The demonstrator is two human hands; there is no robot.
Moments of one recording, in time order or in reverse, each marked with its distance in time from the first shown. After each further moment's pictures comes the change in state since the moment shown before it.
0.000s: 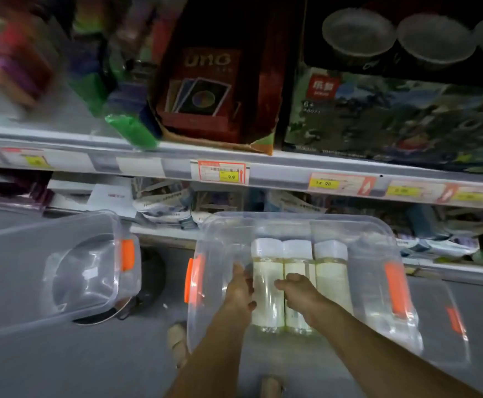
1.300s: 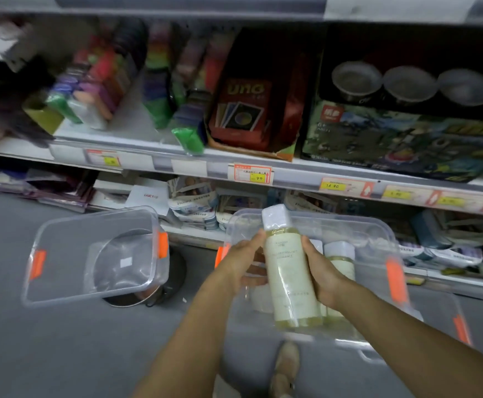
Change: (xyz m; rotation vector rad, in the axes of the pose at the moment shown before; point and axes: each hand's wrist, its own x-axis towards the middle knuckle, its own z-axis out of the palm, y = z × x) left_hand -0.118 0.069 -0.032 0.400 -0.145 0.204; right_hand -0.085 -0.039 -0.003 0.276 -0.126 -0.053
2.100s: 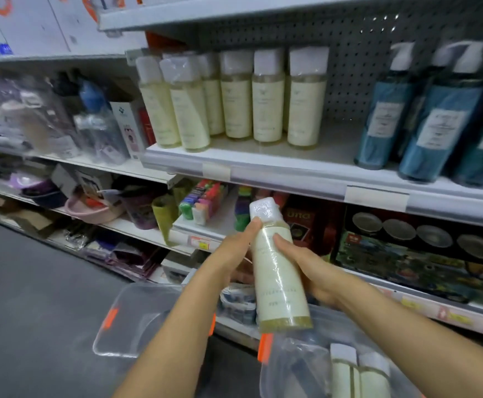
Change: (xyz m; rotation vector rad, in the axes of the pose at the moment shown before) left_hand -0.247 0.129 -0.087 0.066 0.220 0.516; right_hand -0.217 -0.121 0.132 -0.316 -0.463 -0.591
